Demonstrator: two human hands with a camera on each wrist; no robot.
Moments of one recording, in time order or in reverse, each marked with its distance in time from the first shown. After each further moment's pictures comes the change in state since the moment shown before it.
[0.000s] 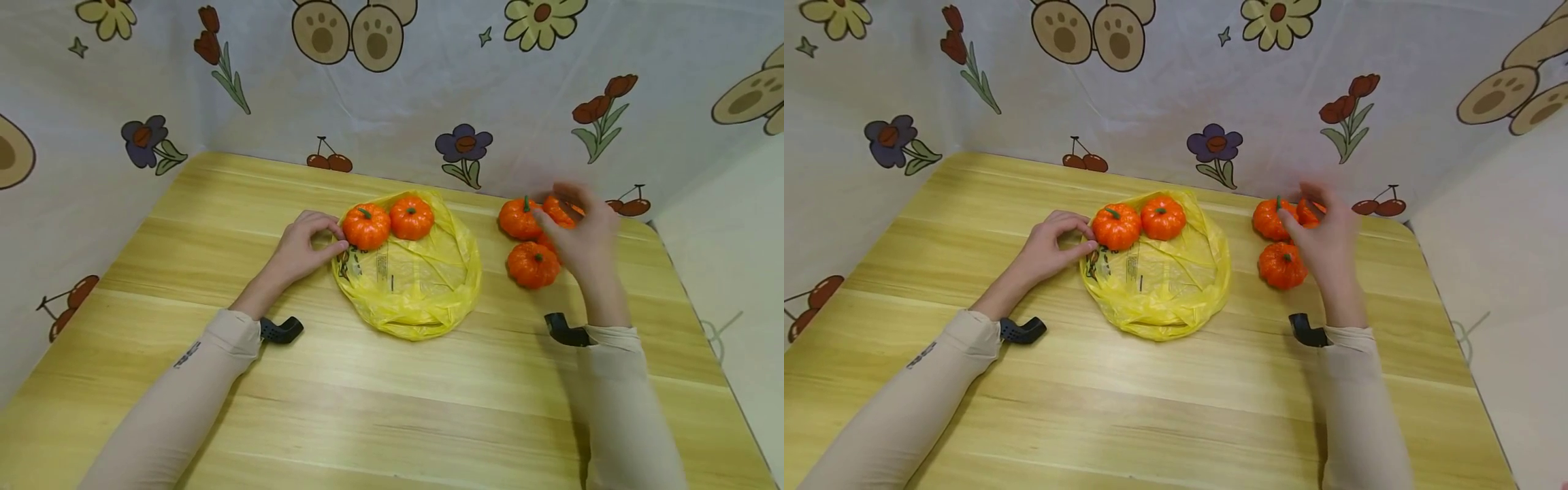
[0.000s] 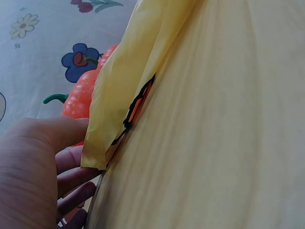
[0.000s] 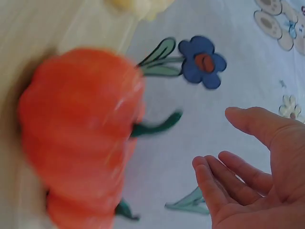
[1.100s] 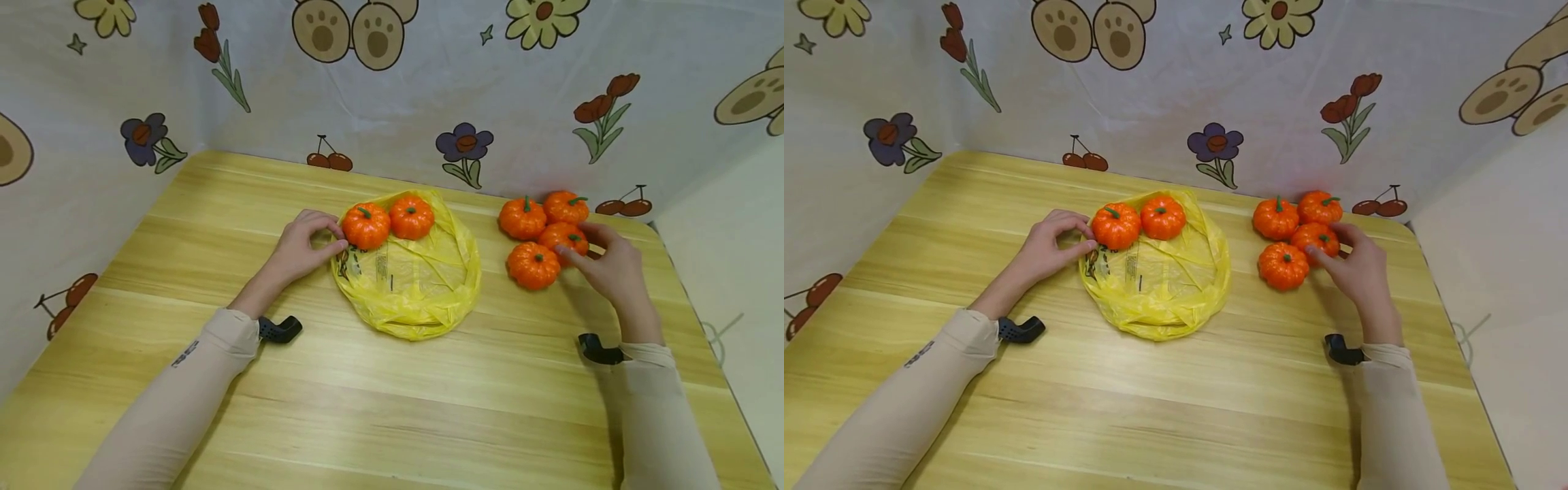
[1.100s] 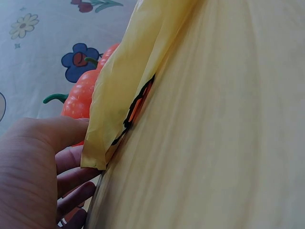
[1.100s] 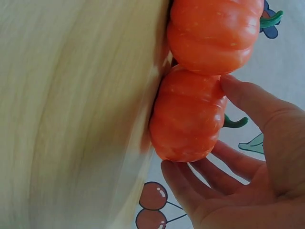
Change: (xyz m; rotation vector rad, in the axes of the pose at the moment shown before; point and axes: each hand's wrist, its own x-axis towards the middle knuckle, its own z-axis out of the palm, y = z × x) left_hand 0.000 -0.001 0.001 0.000 0.002 0.007; right_hand -0.013 0.089 -0.044 -0.233 -0.267 0.141
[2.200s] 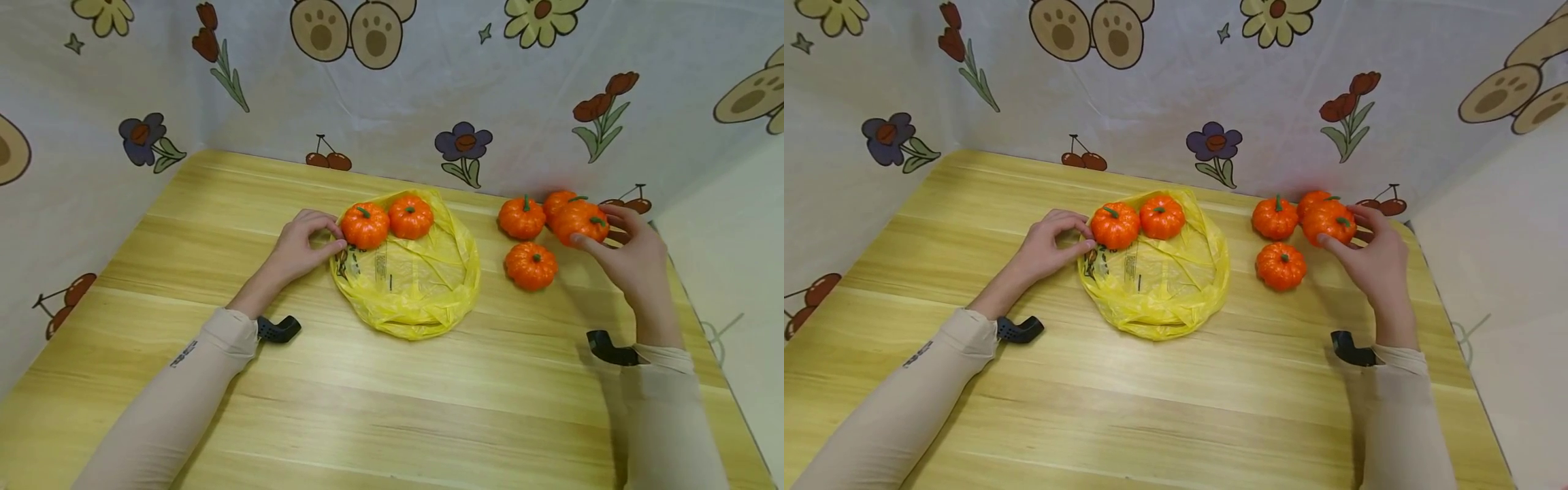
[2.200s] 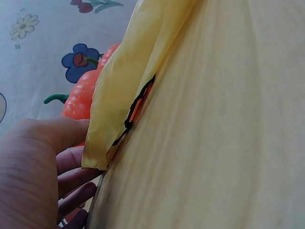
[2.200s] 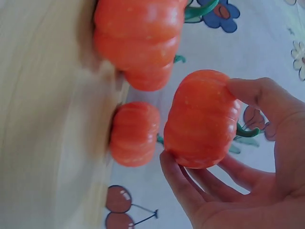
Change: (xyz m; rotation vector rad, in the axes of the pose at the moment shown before) left_hand 0.000 0.002 0.000 -0.002 0.001 0.017; right_hand -0.008 -0.021 -0.020 0.099 0.132 0.051
